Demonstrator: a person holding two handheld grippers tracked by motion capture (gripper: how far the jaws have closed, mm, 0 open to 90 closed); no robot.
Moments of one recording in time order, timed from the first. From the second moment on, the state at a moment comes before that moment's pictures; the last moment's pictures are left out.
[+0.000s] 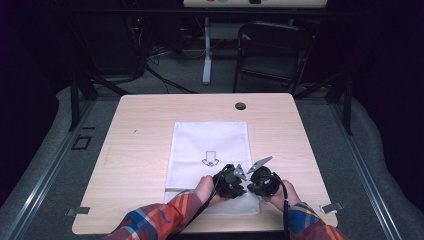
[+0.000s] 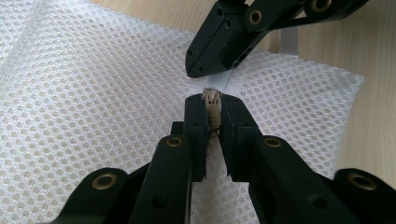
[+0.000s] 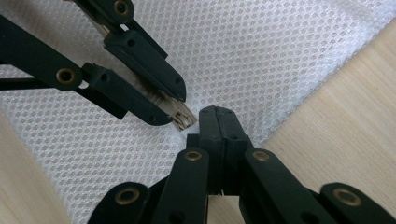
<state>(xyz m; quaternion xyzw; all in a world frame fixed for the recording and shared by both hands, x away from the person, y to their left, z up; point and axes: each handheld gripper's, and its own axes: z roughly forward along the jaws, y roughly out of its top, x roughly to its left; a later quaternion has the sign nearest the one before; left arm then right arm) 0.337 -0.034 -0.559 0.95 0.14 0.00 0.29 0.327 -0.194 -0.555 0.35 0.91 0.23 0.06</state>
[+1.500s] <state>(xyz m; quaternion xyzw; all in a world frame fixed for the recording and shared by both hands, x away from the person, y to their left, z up) 0.335 -0.017 -0.562 0.94 0.17 0.00 0.31 0.326 -0.179 -0.556 0.33 0.92 0.22 0.07</state>
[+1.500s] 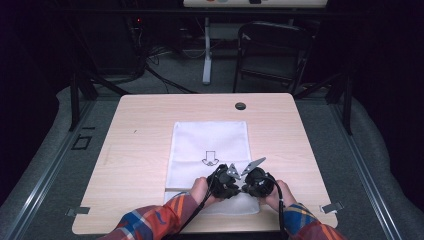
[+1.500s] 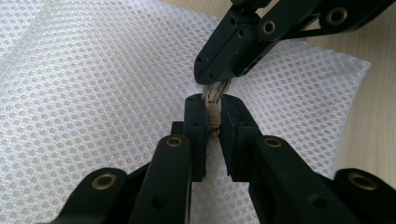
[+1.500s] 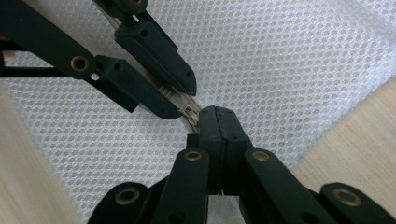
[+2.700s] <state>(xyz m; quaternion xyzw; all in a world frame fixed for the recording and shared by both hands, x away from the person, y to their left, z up) 0.336 0.002 -0.559 0.94 0.18 -0.01 0.30 0.327 -0.179 -0.557 0.33 0.92 0.23 0.06</state>
